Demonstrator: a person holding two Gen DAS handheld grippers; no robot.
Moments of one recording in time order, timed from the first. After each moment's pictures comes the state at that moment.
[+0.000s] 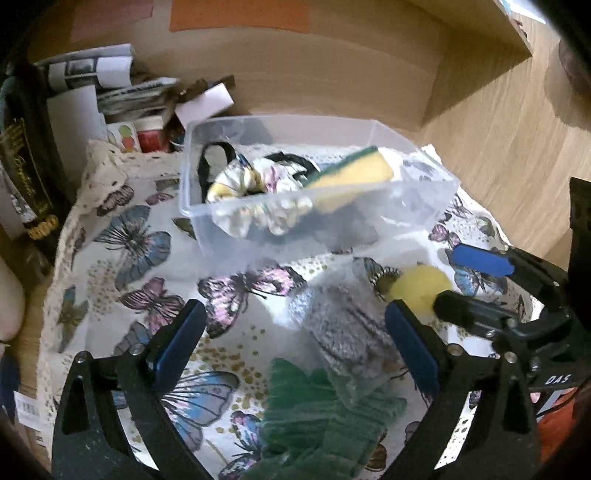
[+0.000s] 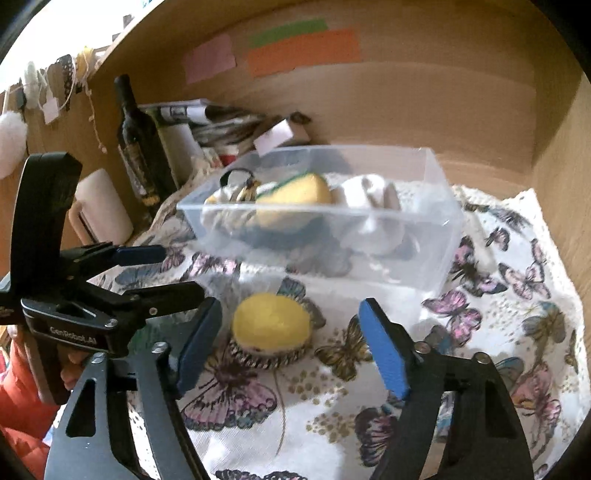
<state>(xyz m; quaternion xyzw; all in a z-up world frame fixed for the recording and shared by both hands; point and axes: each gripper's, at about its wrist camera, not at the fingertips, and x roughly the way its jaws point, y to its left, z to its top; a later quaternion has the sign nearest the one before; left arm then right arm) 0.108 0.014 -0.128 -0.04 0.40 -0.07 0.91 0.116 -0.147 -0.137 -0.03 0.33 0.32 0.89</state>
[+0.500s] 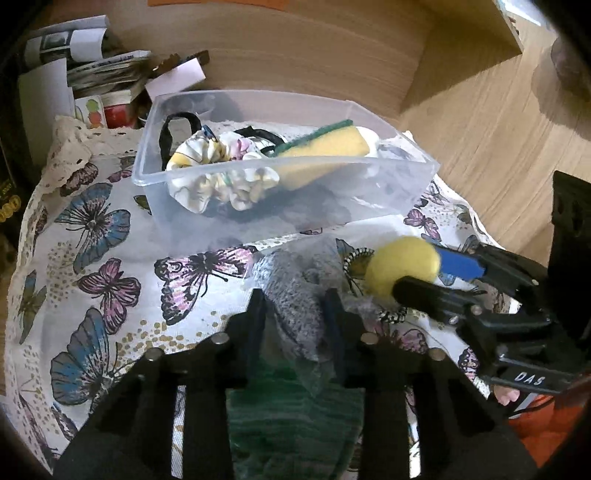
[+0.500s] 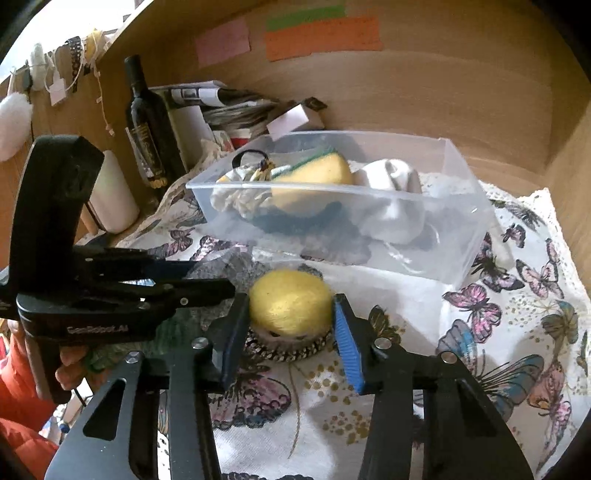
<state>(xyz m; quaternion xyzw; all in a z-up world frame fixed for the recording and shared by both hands) 0.114 0.007 -0.140 -0.07 0.42 -0.12 0.89 0.111 -0.141 -0.138 -0.04 0.33 0.33 0.89</state>
